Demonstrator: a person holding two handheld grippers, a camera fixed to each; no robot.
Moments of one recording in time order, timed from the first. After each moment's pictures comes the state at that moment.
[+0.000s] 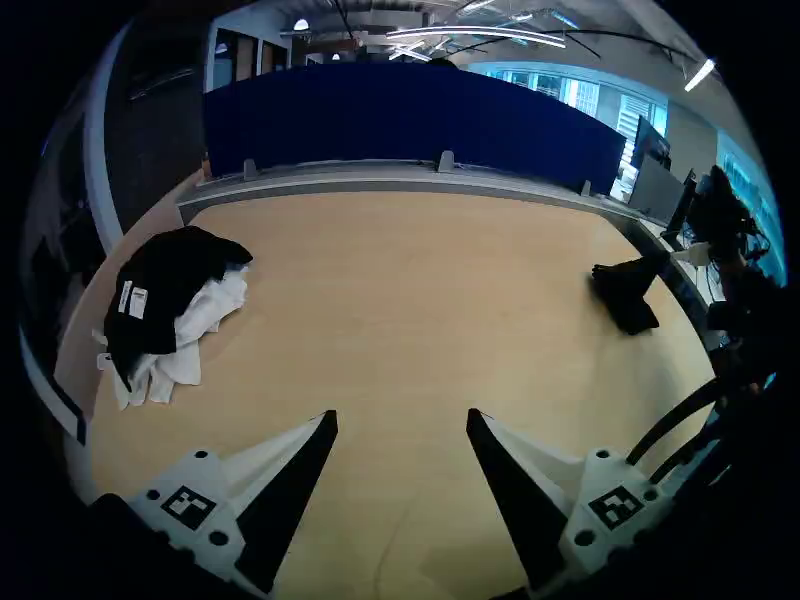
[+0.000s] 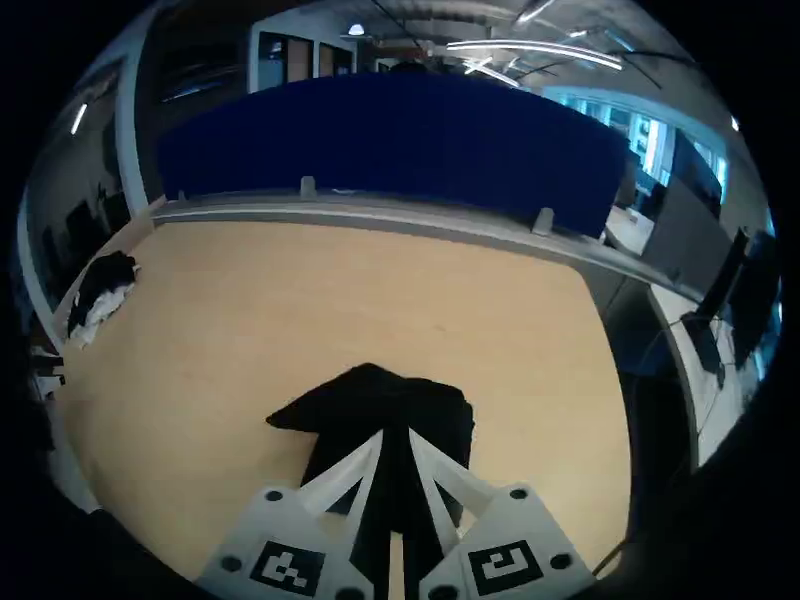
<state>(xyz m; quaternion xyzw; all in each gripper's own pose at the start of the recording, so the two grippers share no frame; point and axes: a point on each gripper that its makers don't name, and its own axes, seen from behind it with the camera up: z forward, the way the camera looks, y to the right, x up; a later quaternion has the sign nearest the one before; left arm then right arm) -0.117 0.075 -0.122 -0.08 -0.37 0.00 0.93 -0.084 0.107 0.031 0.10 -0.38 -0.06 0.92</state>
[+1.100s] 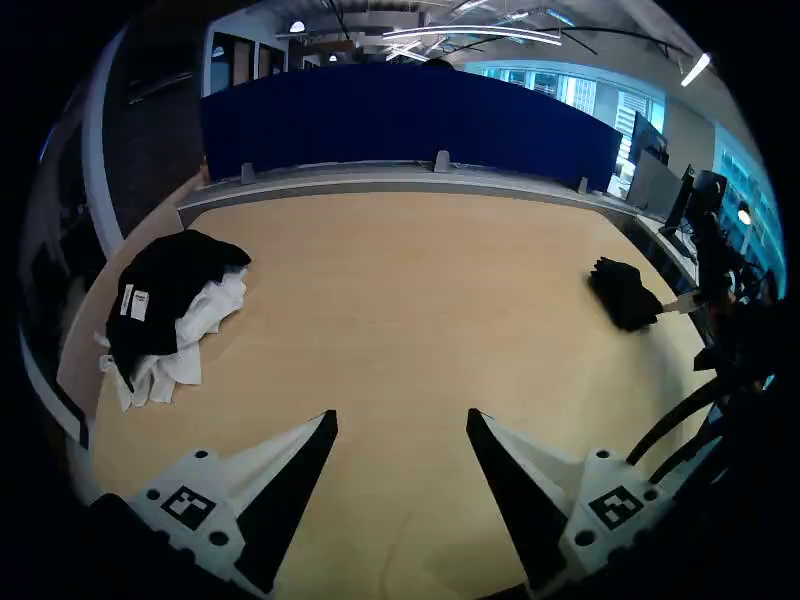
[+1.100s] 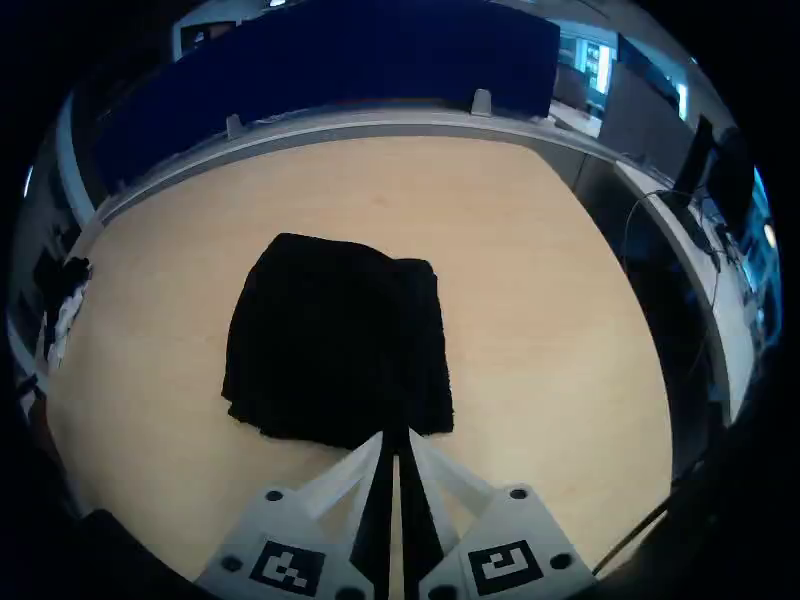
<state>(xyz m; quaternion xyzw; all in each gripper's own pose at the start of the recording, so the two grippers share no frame) -0.113 0.081 -0.130 -0.08 -0.37 0.01 0.93 -0.188 0.149 -0.032 0.01 -0.47 0.00 0.88</state>
